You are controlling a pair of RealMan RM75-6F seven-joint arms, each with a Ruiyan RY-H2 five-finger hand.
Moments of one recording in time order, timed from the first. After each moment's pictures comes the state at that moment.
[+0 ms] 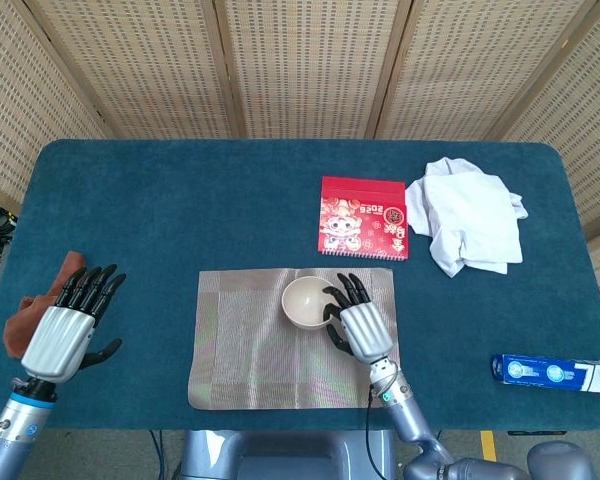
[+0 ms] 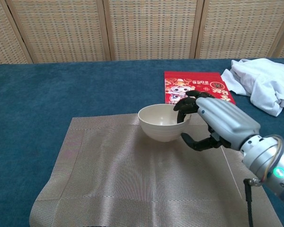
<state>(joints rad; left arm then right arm) -0.24 -1.17 0.01 -1.78 1.62 1.43 0.26 0.50 -1.93 0.09 -1.24 -1.46 1.30 -0.15</state>
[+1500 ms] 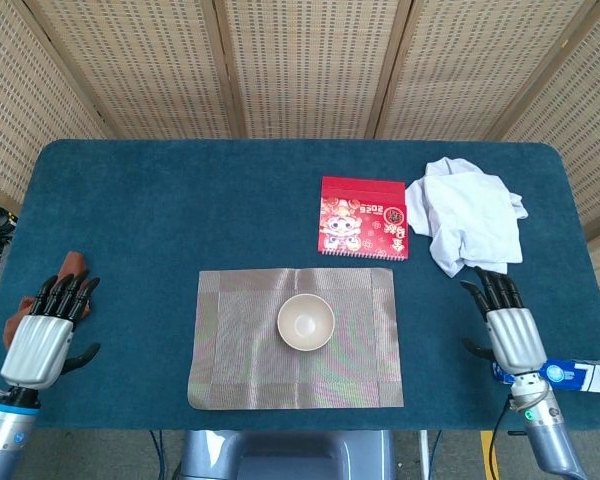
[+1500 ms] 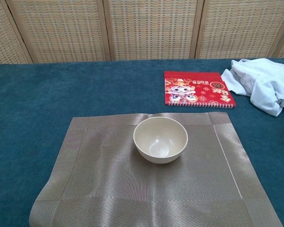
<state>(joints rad) -0.17 -1.18 0.01 -1.74 1.56 1.47 0.30 0.25 -1.36 0.02 -1.40 -1.49 1.44 0.02</state>
